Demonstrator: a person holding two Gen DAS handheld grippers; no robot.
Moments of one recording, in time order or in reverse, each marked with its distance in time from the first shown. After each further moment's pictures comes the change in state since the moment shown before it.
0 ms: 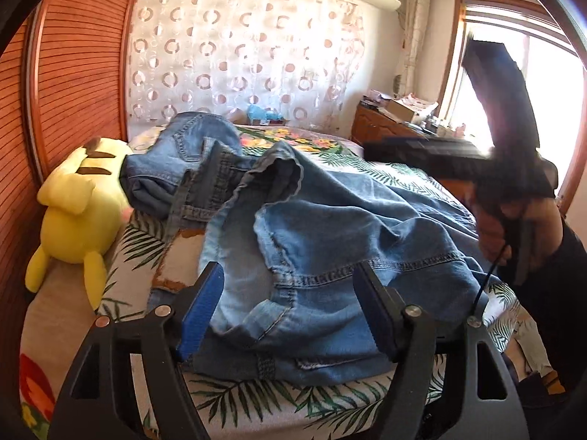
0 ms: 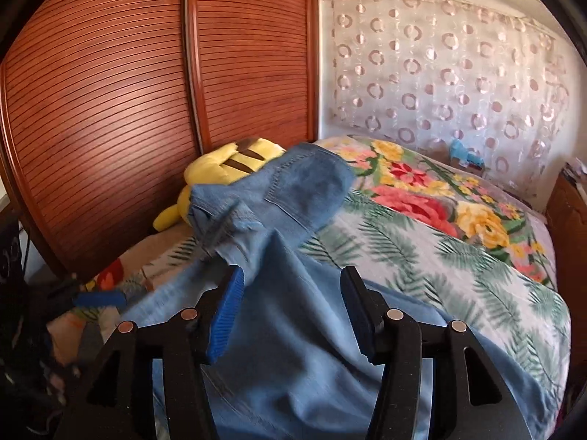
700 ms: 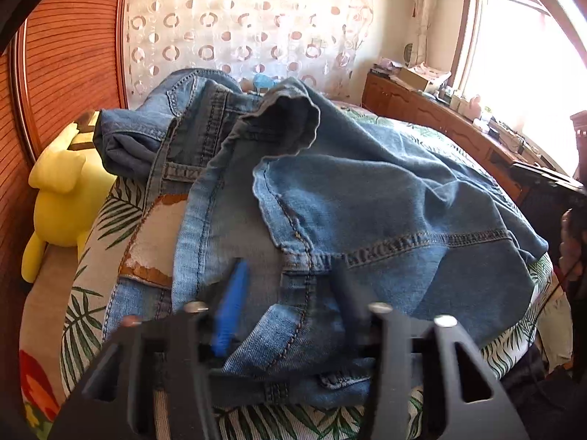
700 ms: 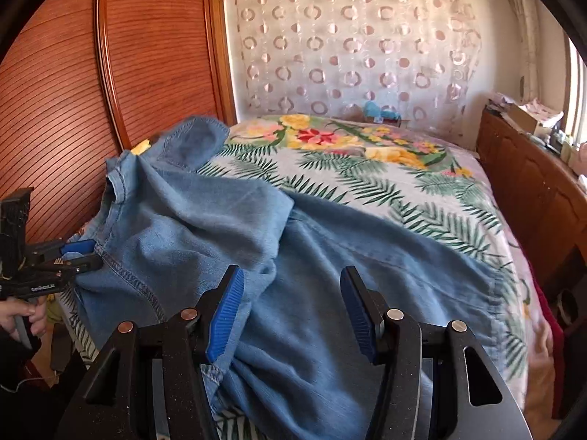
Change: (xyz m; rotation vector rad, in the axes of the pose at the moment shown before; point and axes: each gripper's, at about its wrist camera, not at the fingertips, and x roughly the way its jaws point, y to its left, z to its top) left arm 0.053 0.005 -0.016 0.010 0.113 0.051; right arm -0.098 -0.071 -0.122 0.223 0.017 -0.220
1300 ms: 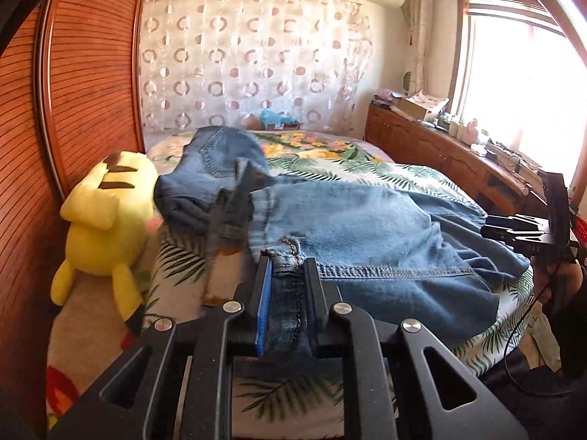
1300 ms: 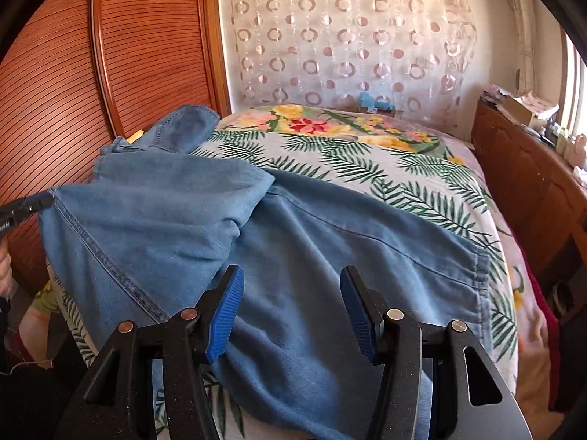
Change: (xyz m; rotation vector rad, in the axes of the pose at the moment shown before) left arm -0.078 0.024 0.020 0.014 -0.110 0.029; right arm -0.013 -0.003 -0.024 -0.001 0.047 0.005
